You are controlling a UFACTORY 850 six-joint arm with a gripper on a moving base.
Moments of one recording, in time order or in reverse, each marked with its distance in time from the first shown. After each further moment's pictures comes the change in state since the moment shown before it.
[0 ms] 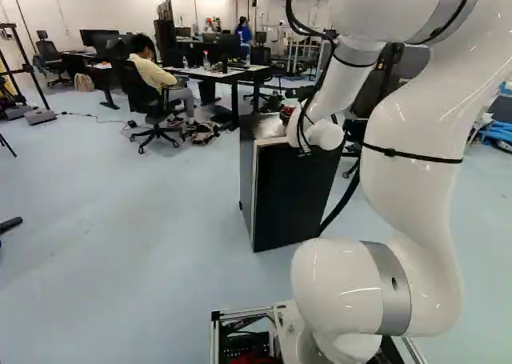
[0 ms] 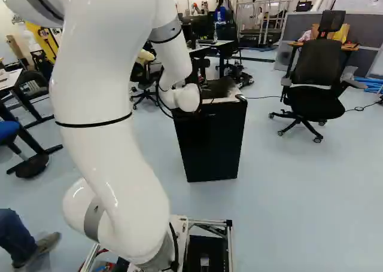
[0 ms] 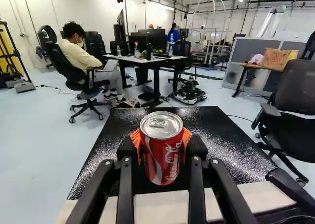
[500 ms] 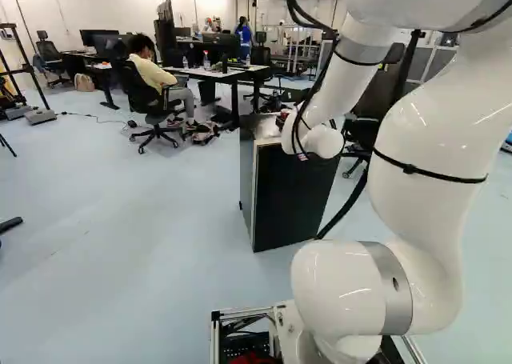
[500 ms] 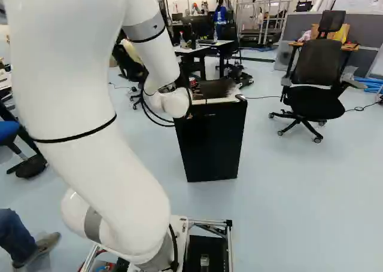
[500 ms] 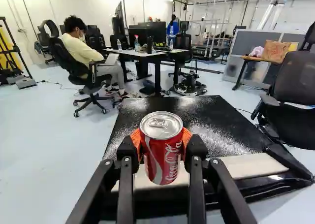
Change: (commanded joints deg) arm 3.6 9.0 10.3 4.8 -1.9 -1.6
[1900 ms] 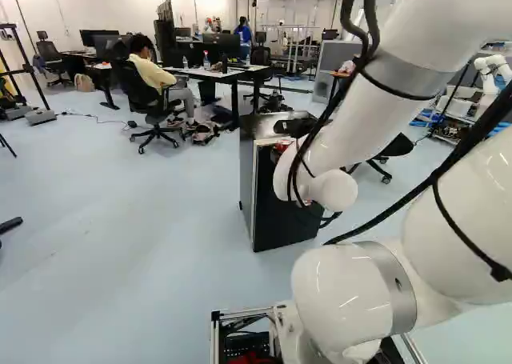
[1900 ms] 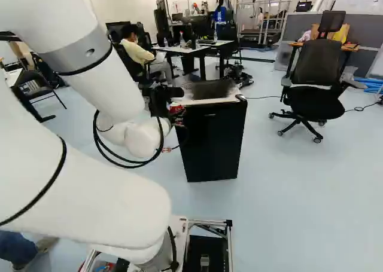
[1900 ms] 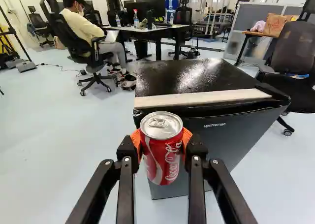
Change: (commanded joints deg) arm 8.5 21.3 24.3 11.4 -4.6 -3.7
